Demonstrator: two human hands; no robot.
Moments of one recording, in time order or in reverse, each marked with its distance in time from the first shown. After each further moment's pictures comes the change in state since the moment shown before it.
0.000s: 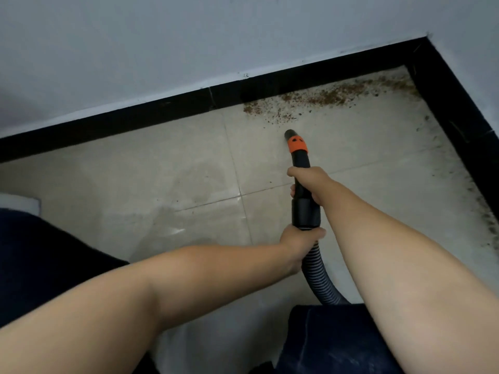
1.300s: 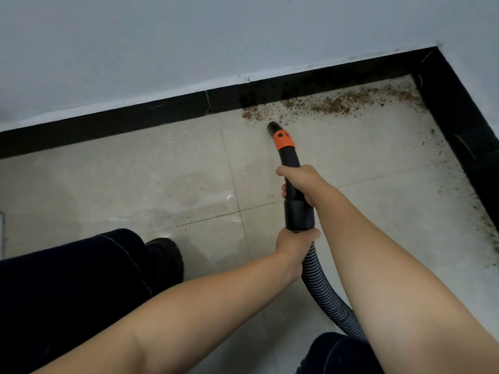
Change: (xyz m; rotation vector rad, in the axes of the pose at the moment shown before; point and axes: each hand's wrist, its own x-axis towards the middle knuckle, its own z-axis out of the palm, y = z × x) left_hand 0.045 0.021 -0.017 -0.257 0.007 -0.064; right_hand 0.041 -0.028 0.030 -0.063 0.011 -0.050
